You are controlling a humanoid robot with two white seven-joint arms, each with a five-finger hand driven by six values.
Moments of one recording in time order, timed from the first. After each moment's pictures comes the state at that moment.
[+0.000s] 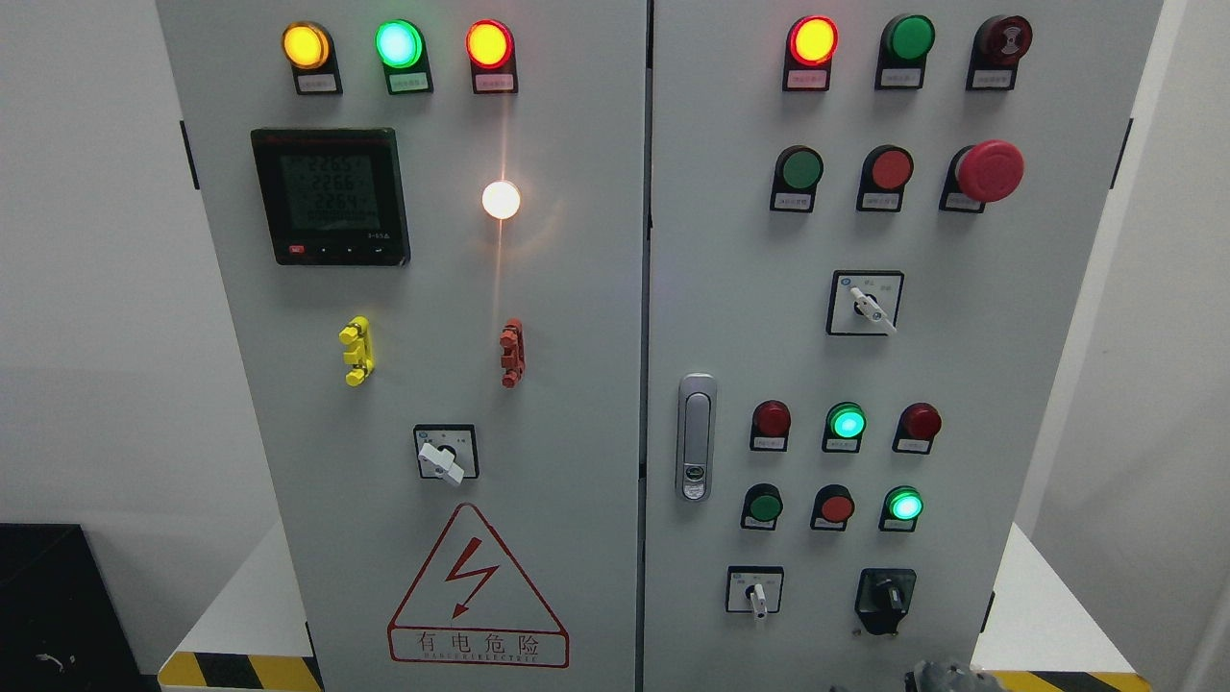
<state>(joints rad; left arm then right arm) 0.00 -0.10 -0.07 -0.07 0.08 -0.09 0.02 -0.11 0.13 -0.13 -1.78 1.41 0.13 0.23</state>
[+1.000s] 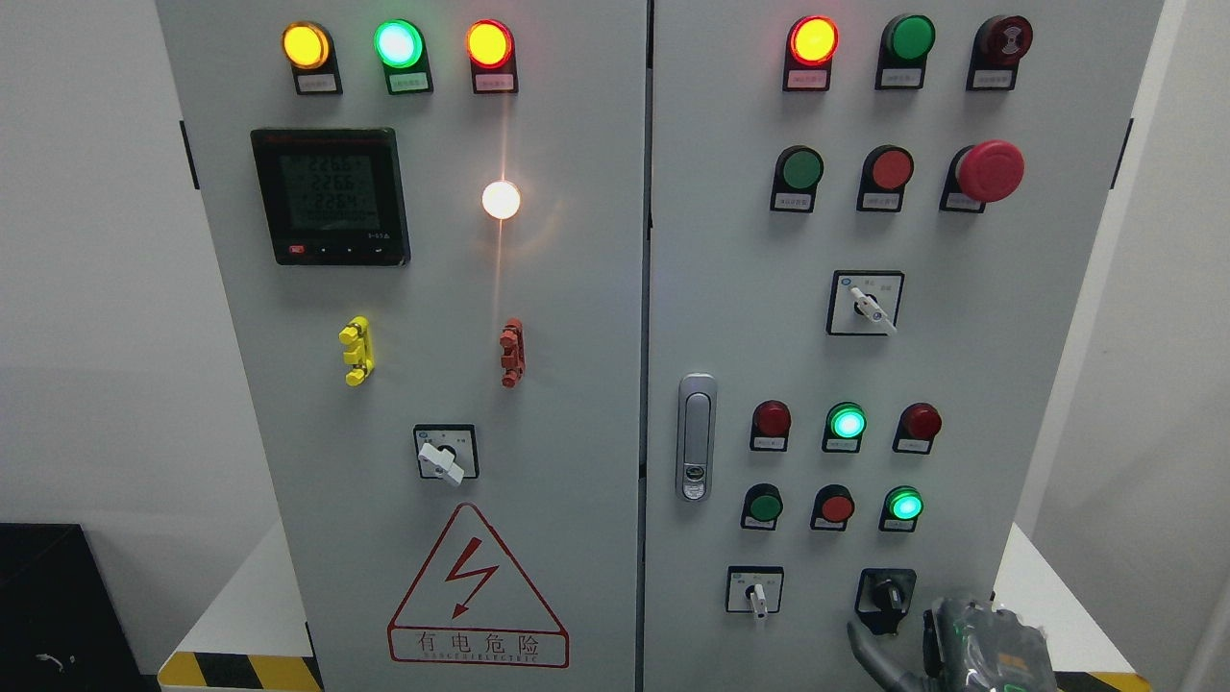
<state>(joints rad) 0.00 -0.10 -0.07 -0.07 0.08 -0.09 0.02 -0.22 0.13 -0.18 -1.76 1.47 0.13 0.28</state>
